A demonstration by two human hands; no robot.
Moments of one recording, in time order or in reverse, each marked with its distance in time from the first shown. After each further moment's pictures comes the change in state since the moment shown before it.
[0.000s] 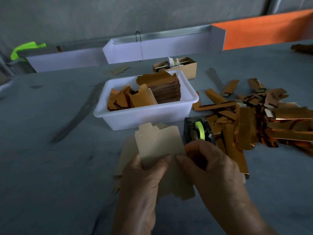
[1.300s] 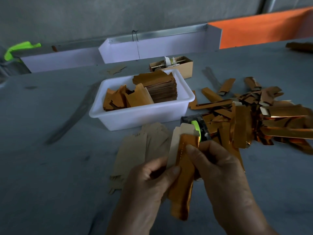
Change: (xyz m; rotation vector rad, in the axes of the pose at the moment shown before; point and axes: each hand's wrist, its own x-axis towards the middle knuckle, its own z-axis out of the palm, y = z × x) left_hand -0.011 0.011 -0.005 0.185 -0.408 0.030; right_hand -0.002 0.006 -0.002 0.538 -0.004 0.345
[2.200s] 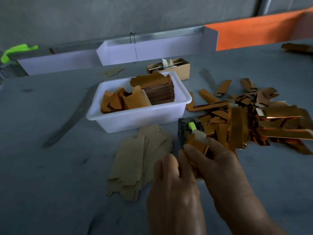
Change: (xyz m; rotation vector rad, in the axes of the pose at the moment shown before) left_hand -0.009 -0.004 0.054 1.287 0.291 0.395; right_hand 0.008 -0.009 -0.005 -0.074 -0.002 0.070
